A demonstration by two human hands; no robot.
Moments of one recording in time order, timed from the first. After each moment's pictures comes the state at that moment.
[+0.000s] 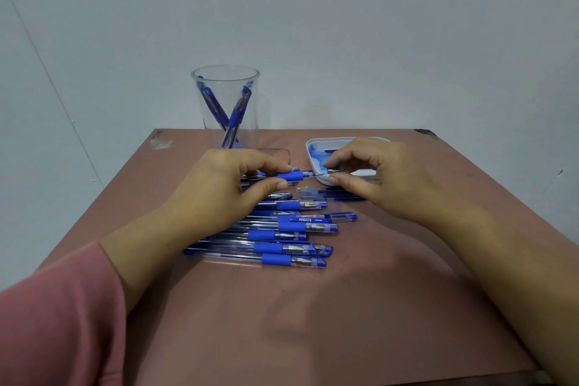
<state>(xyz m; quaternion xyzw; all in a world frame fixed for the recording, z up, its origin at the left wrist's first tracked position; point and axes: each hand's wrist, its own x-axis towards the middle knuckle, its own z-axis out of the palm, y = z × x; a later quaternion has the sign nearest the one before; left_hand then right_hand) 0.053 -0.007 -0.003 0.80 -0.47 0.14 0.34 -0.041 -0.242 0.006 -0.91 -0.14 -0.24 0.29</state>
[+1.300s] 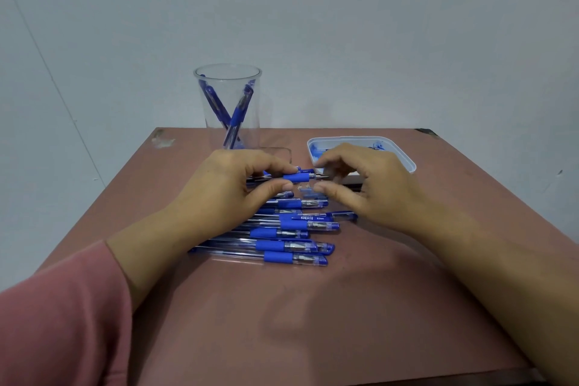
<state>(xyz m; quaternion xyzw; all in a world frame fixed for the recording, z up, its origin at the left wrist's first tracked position) 0.047 -0.009 -0.003 0.77 -0.50 0.16 0.36 -0.034 -0.231 -0.009 -0.91 -0.19 -0.30 0.23</state>
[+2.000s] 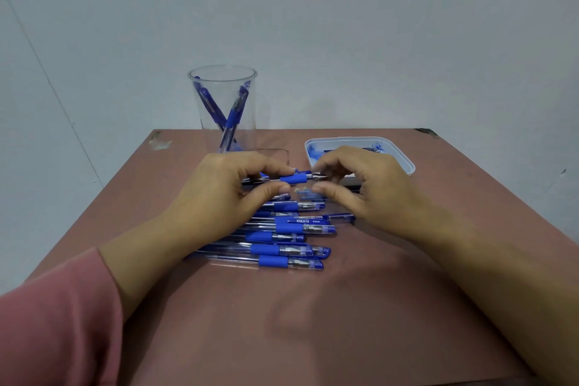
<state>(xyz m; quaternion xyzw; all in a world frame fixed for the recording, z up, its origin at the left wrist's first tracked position) 0.046 -0.012 -0.006 0.77 -0.48 0.16 0.38 -0.039 -0.229 -0.007 -0.90 -0.19 -0.29 0.26</state>
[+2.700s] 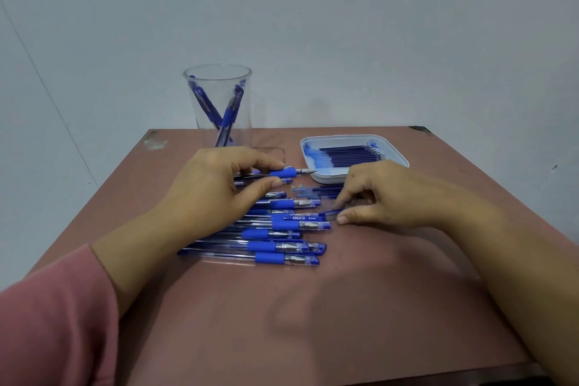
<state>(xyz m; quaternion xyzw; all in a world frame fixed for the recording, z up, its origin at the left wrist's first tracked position) 0.051 -0.009 -0.006 0.79 -0.46 0.18 0.35 -0.050 -0.261 0.005 -0.98 -0.07 -0.01 0.16</state>
